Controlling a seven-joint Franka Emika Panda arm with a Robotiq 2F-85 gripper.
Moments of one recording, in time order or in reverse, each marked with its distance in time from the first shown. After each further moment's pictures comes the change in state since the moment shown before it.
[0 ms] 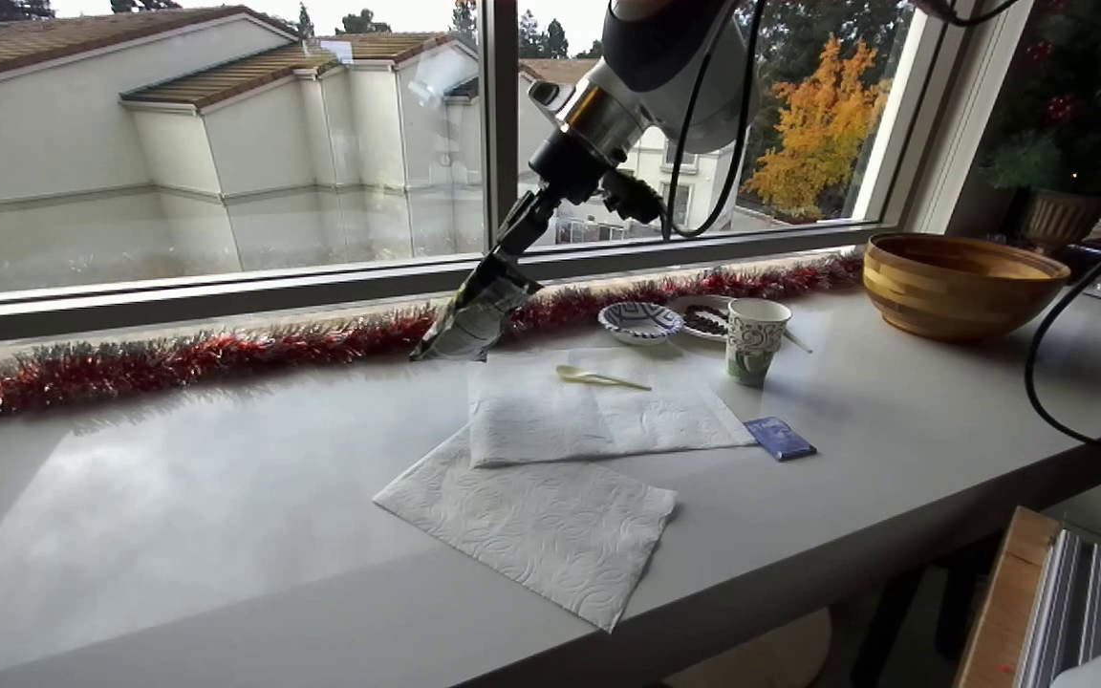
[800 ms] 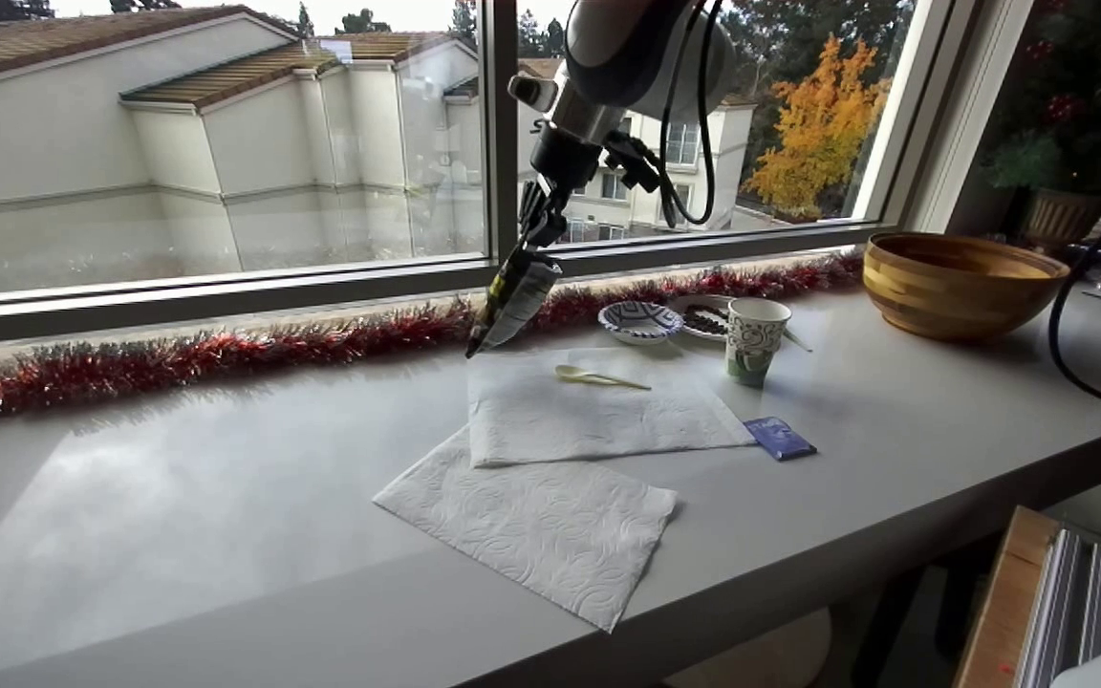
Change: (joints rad) arm 0.411 -0.286 -0.461 0.114 -0.060 -0.011 -0.103
